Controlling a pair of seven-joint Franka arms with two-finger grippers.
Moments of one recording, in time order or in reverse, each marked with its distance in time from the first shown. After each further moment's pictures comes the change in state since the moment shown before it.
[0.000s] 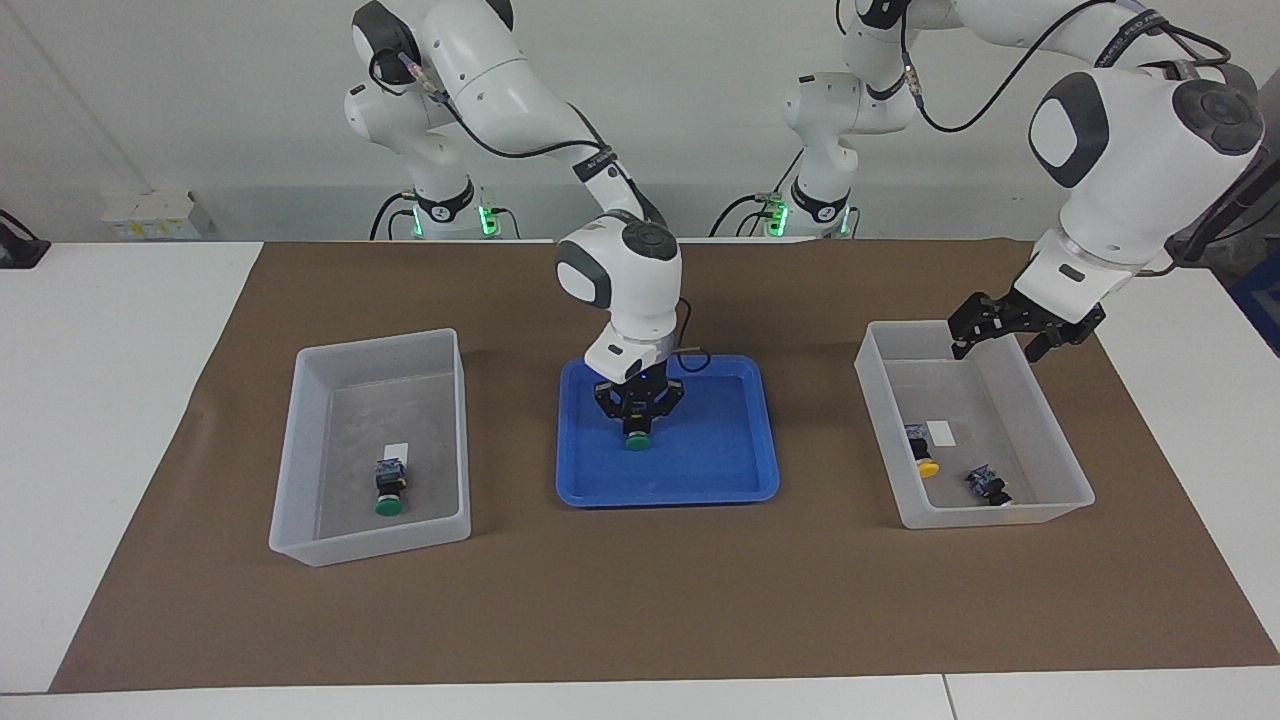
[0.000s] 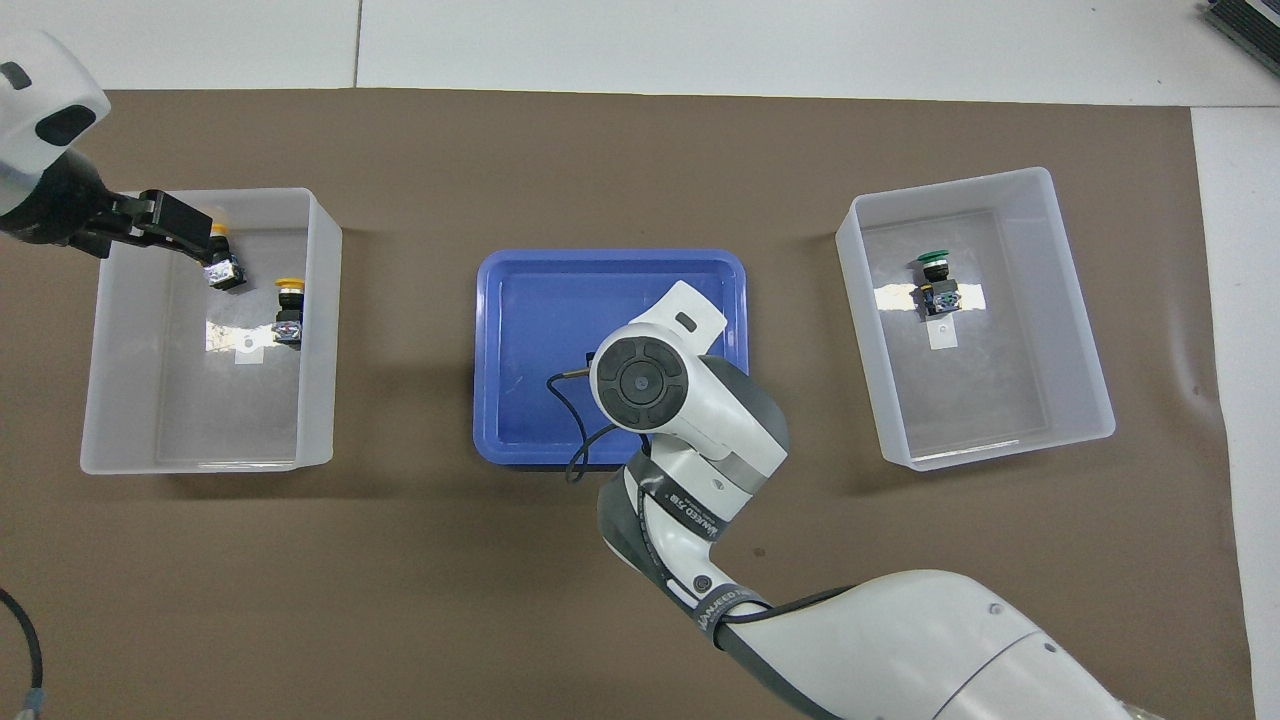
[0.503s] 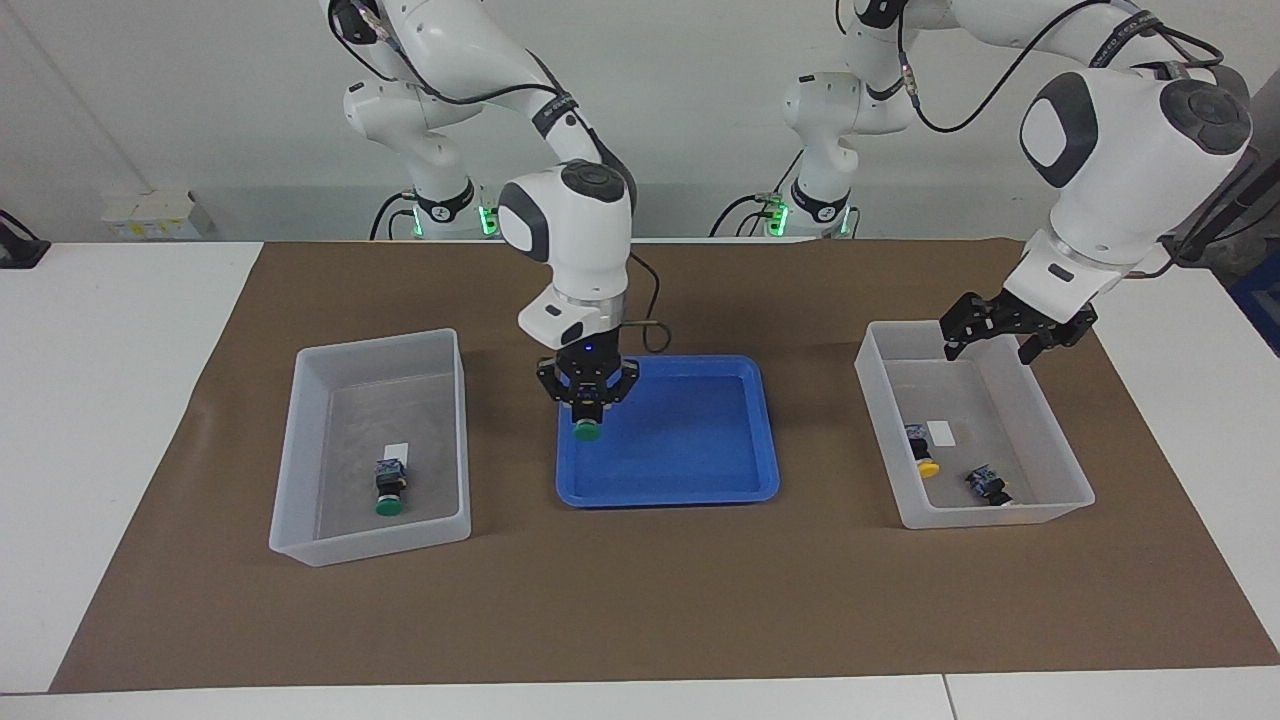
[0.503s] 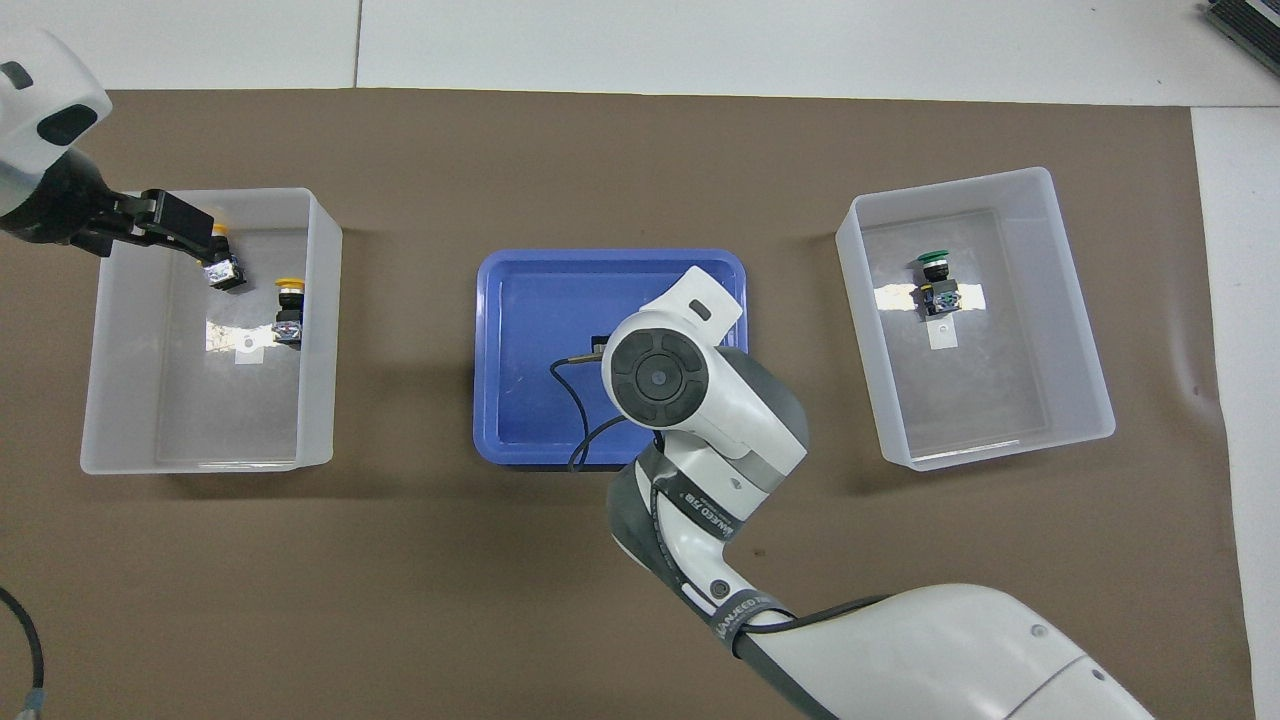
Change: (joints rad) left arm -0.013 0.000 -0.004 -0.001 0.000 0.009 0.000; right arm -0.136 -0.205 -0.002 -0.006 0.021 -0.149 -0.128
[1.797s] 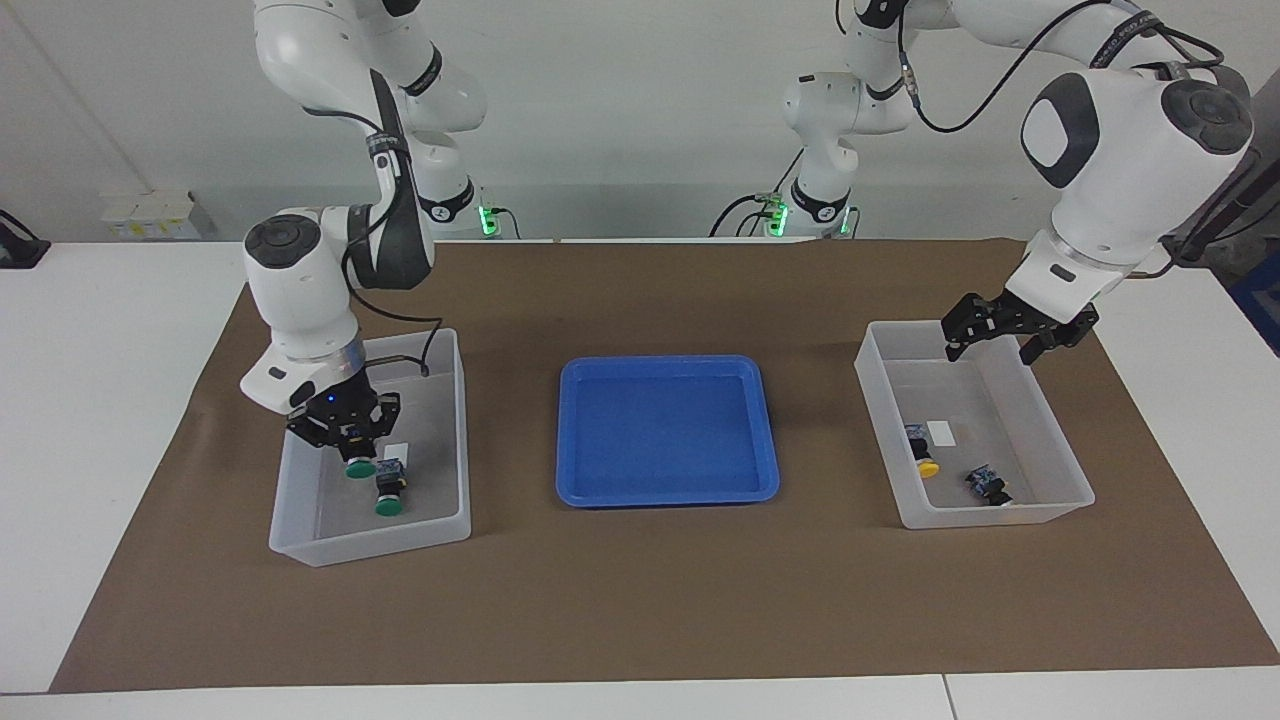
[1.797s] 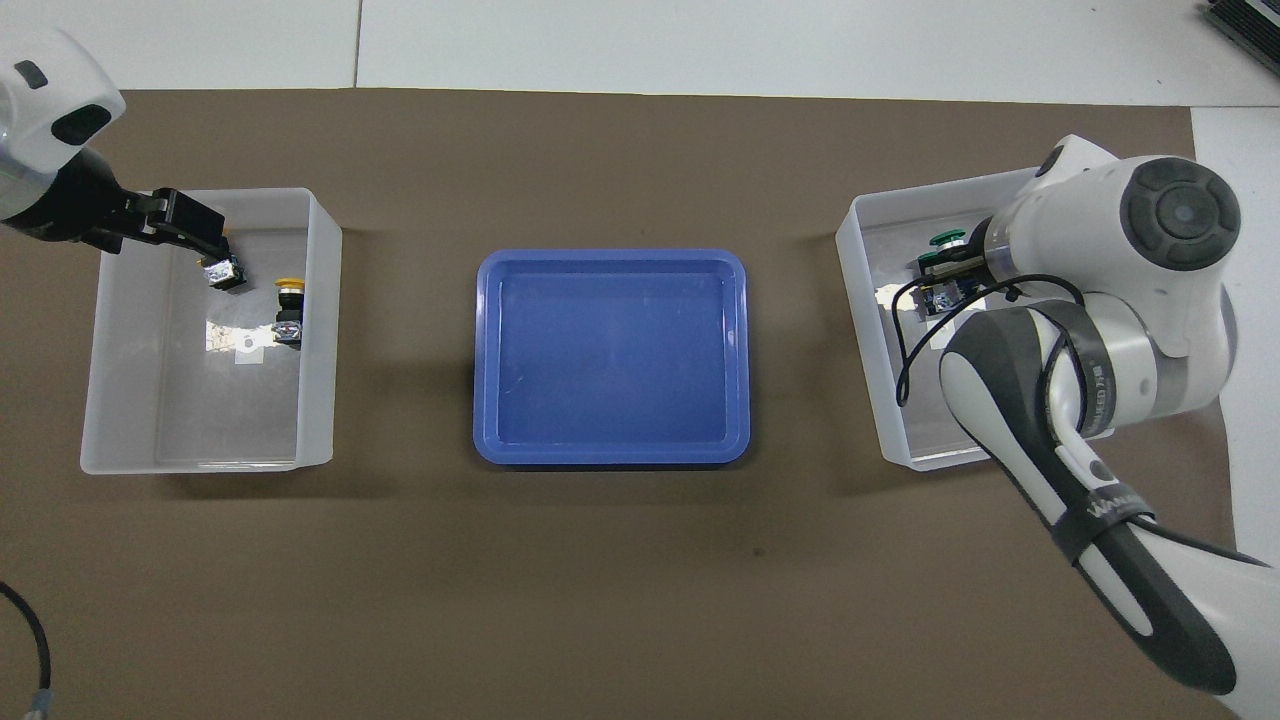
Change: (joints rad) left arm 0.001 0.000 0.004 -0.002 0.000 0.002 0.000; right arm -0.473 -0.014 -0.003 -0.163 0.139 0.158 -0.796
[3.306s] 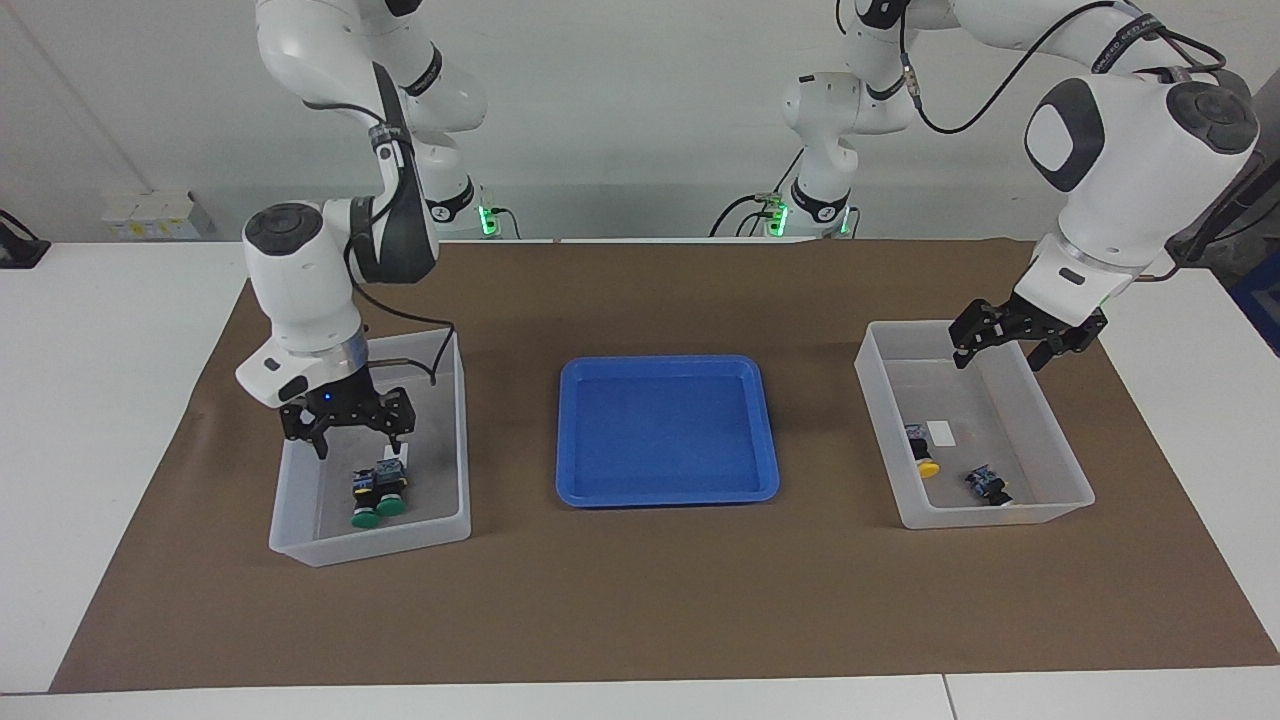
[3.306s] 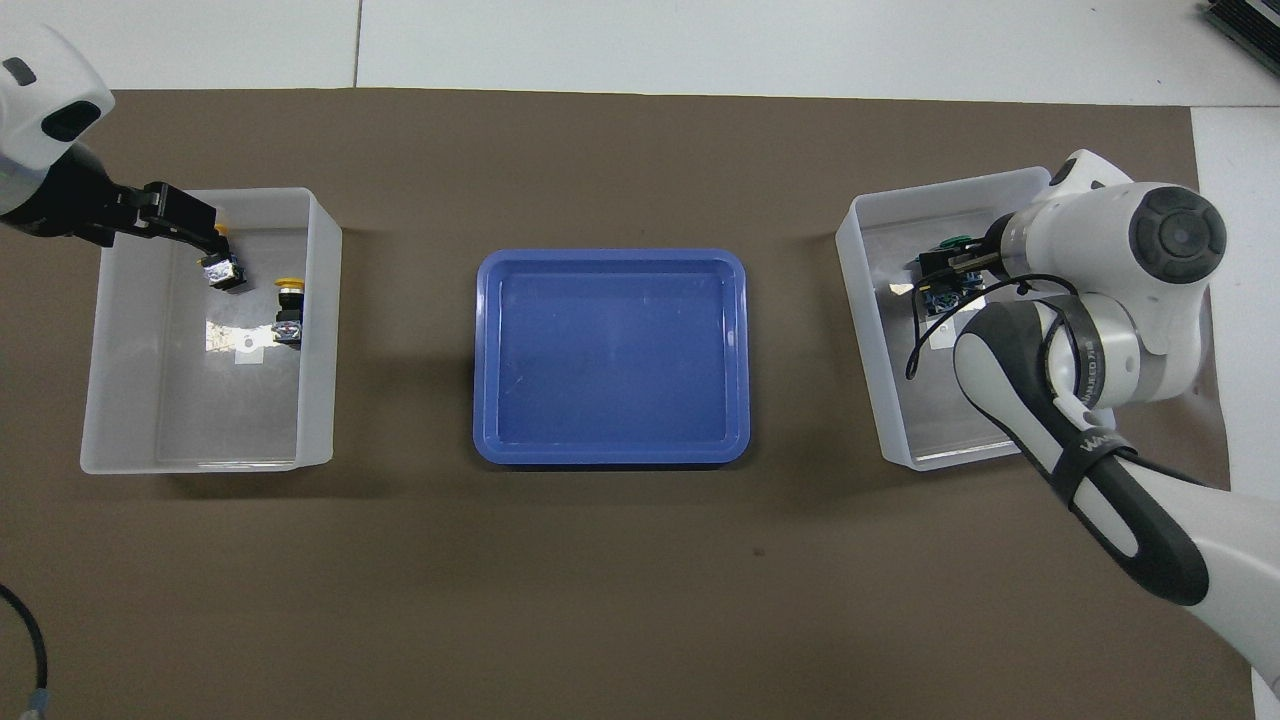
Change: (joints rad) left arm 0.003 0.000 0.008 -0.011 0.000 0.045 0.000; right arm 0.046 -0.075 0.014 0.055 0.008 -0.140 0.227
